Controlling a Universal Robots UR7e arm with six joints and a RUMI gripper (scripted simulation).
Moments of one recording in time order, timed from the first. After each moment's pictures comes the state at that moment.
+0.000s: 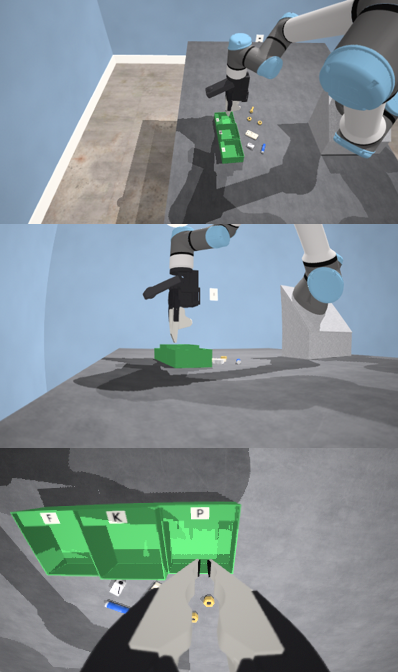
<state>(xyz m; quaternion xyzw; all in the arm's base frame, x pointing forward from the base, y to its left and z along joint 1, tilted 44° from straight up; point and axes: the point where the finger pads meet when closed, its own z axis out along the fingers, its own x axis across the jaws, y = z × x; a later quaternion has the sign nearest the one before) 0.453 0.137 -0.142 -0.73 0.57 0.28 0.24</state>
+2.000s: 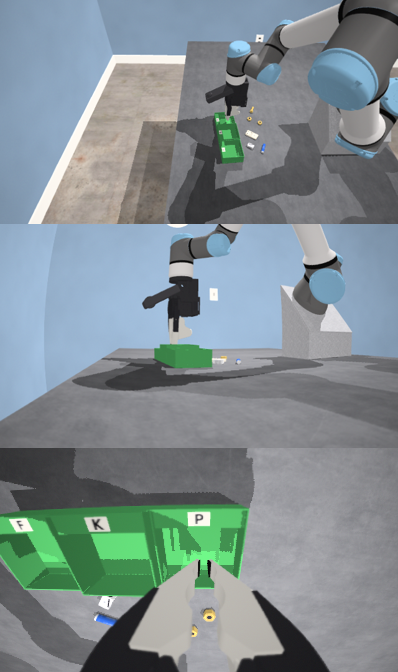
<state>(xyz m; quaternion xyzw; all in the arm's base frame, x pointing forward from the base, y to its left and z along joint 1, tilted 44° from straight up) 0.449 0.156 -0.163 -0.73 0.57 0.28 0.24</state>
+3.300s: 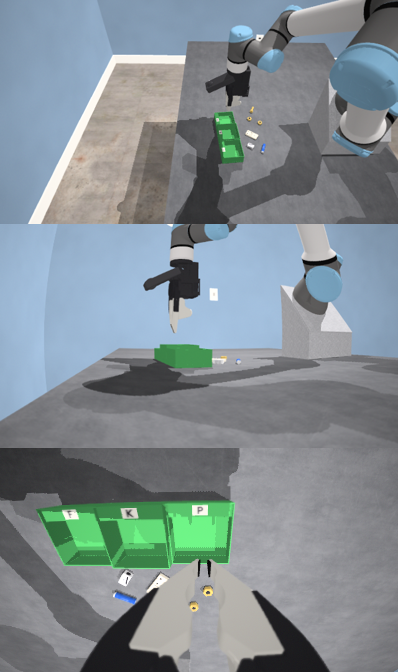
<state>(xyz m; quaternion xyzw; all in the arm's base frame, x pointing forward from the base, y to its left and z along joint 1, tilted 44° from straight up) 0.457 0.118 -0.122 -0.73 0.57 0.28 0.24</state>
